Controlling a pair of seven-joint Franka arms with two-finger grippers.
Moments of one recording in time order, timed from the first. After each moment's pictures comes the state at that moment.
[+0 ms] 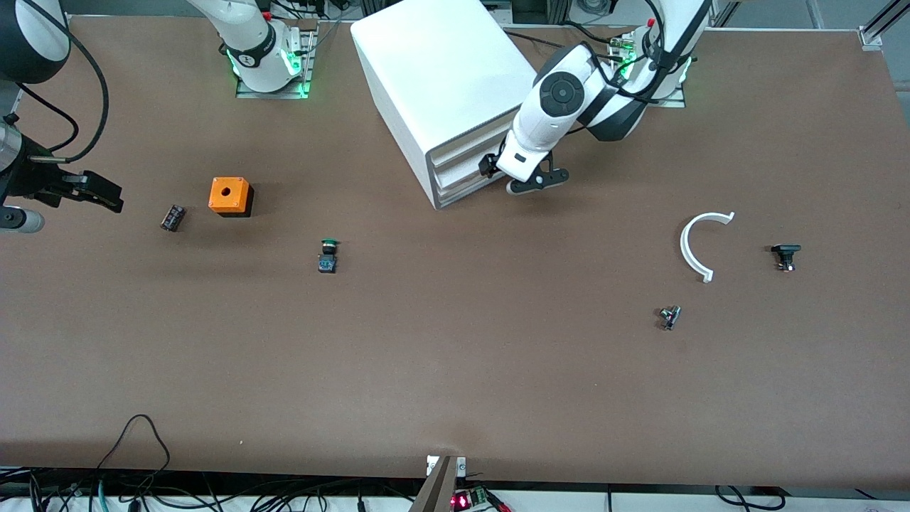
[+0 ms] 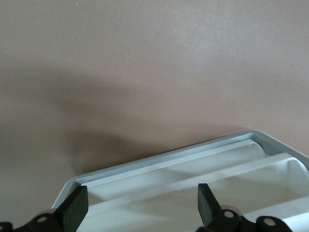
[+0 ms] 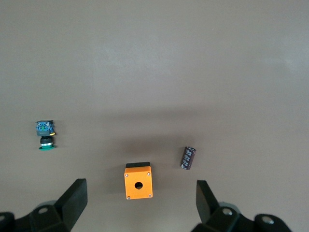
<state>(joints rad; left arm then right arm) -0.22 0.24 -0.57 -2.23 -0.17 2.42 -0.96 0.04 0.08 -0.07 -1.63 -0.09 1.68 0.03</state>
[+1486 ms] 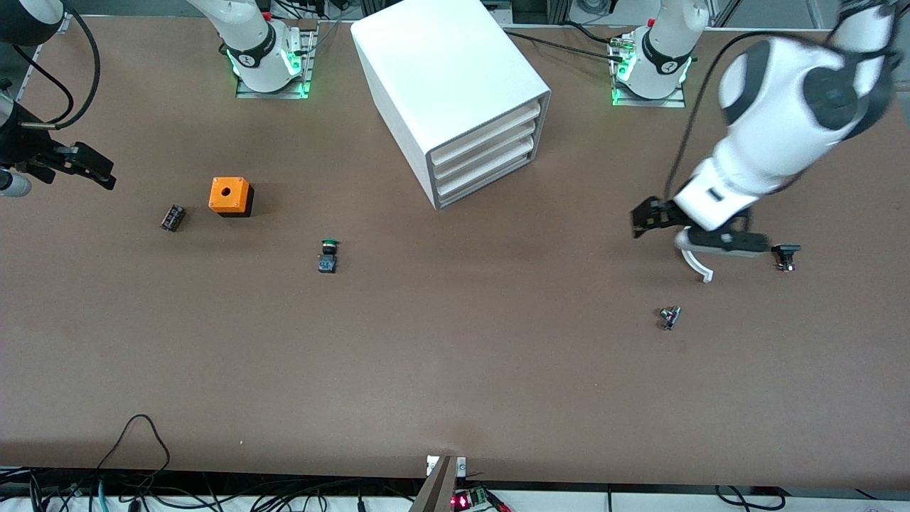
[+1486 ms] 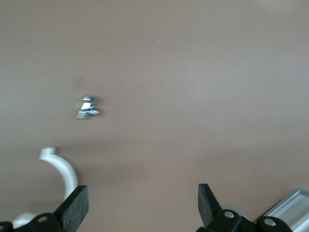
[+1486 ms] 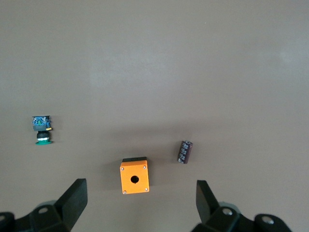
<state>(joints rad) 0.00 0.04 -0.18 -1.85 -0.08 1.97 -0.08 0.05 -0.08 -0.11 -1.81 -0.09 1.75 0.03</state>
